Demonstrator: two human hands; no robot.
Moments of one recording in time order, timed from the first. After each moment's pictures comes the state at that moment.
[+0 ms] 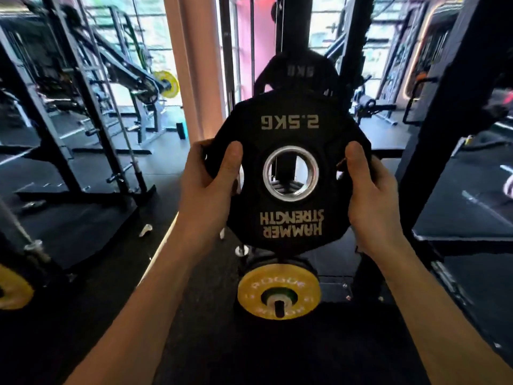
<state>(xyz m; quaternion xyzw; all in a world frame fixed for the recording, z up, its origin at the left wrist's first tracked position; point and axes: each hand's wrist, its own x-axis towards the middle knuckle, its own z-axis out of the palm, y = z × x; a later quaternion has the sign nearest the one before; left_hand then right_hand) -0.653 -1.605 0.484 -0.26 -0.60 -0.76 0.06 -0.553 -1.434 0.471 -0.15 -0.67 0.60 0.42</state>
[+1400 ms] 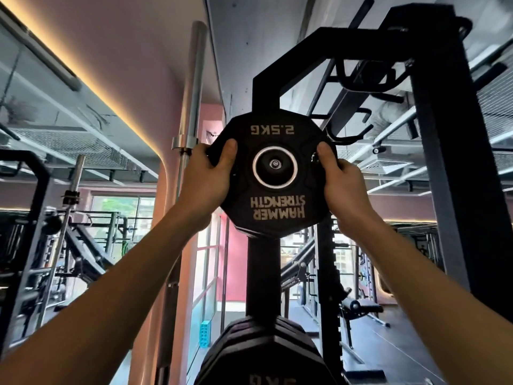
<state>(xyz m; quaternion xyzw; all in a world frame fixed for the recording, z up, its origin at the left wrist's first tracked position) -0.945 -1.357 0.833 -0.43 -0.48 -0.72 0.26 -0.835 -1.190 0.829 0.02 -0.66 0.46 0.59</state>
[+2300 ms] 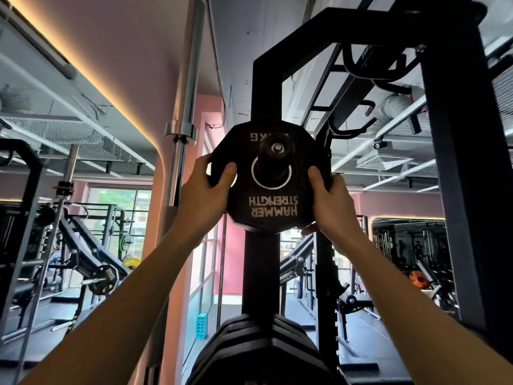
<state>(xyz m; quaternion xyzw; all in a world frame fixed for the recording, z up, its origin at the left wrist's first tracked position) -0.984 -1.334 0.798 -0.40 -0.55 -0.66 0.31 -0.877 -1.163 0.800 -0.03 -0.70 0.41 0.58</state>
